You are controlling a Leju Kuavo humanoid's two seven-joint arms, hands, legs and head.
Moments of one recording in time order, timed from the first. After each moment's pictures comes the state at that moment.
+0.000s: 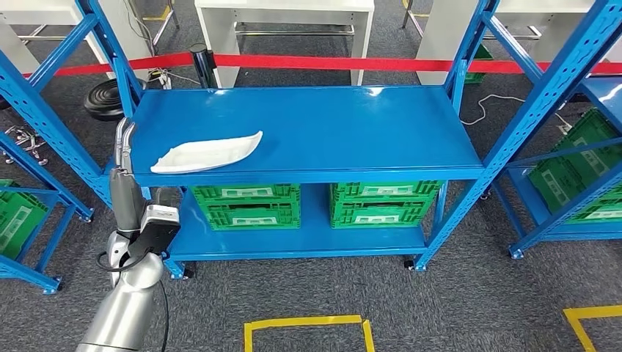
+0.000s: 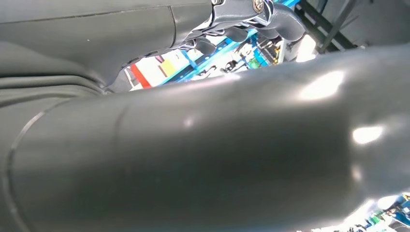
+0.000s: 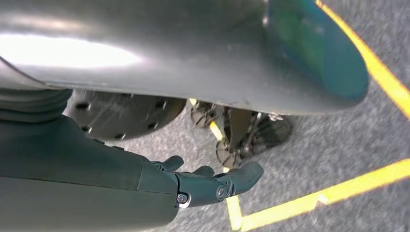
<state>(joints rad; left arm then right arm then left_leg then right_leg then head) -0.39 -0.08 -0.19 -1.21 -0.50 0.46 -0.60 -0.06 0.22 -0.89 -0.20 0.40 -0.04 -0.20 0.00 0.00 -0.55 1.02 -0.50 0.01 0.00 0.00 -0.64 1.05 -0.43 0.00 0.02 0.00</state>
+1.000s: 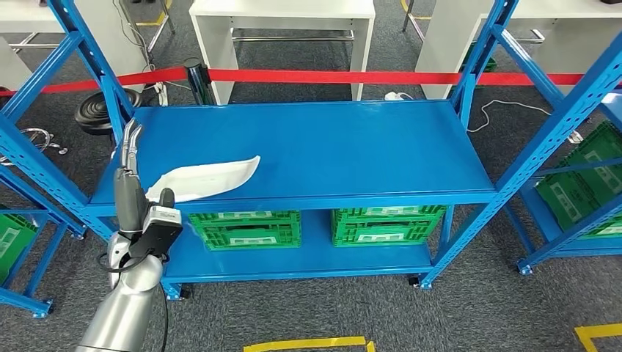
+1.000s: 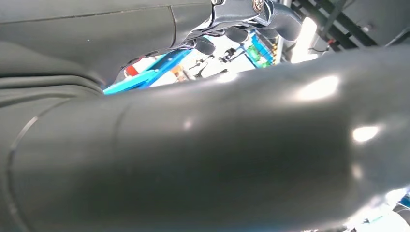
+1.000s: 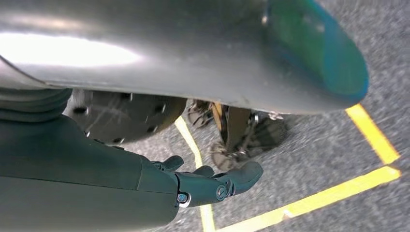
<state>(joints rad) -0.38 -0.08 -0.21 -1.23 -0.52 0.42 -0.57 -0.06 0.23 -0.90 -0.20 0.40 -0.04 -0.22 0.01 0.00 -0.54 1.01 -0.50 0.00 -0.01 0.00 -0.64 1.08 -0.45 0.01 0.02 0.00</state>
